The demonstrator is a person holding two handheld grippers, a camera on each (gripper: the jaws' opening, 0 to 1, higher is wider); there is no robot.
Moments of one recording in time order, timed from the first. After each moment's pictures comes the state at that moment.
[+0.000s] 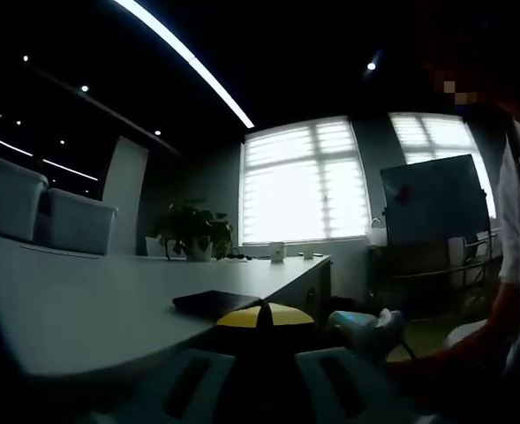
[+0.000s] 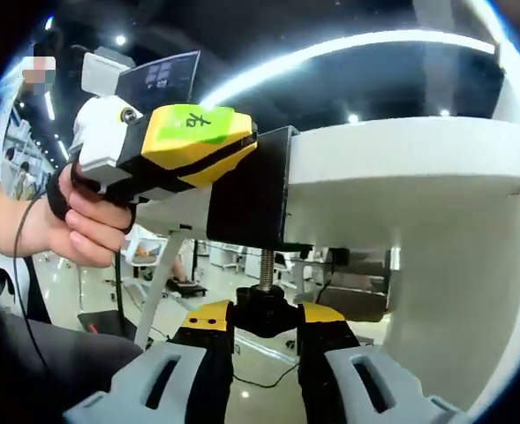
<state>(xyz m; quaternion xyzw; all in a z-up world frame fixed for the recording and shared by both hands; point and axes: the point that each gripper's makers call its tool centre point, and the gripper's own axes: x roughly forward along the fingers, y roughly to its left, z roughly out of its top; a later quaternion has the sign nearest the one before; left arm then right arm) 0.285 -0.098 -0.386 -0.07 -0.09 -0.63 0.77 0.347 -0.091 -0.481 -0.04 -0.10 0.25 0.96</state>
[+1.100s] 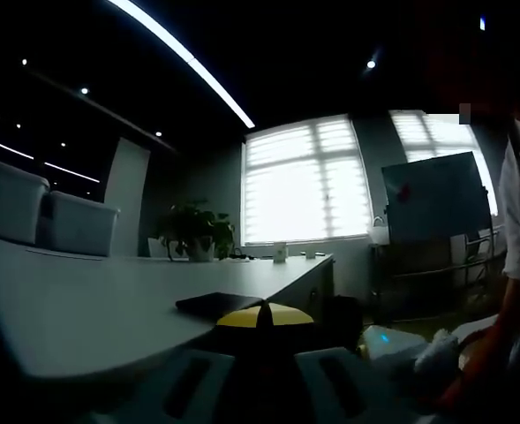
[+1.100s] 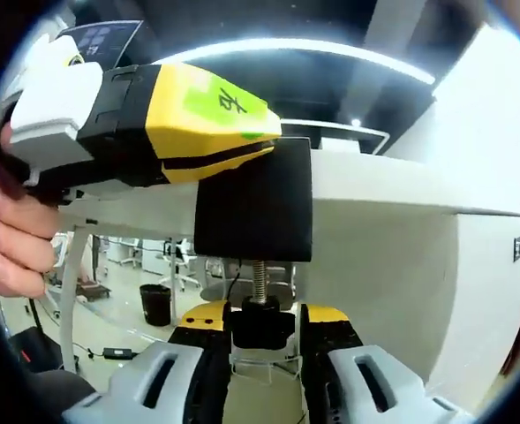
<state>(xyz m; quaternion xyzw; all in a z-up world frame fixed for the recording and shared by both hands) 0.285 -0.096 -0.386 -0.06 -0.09 -0.62 0.78 0.345 -0.108 -0.476 -0.04 -0.08 -0.05 0.99</state>
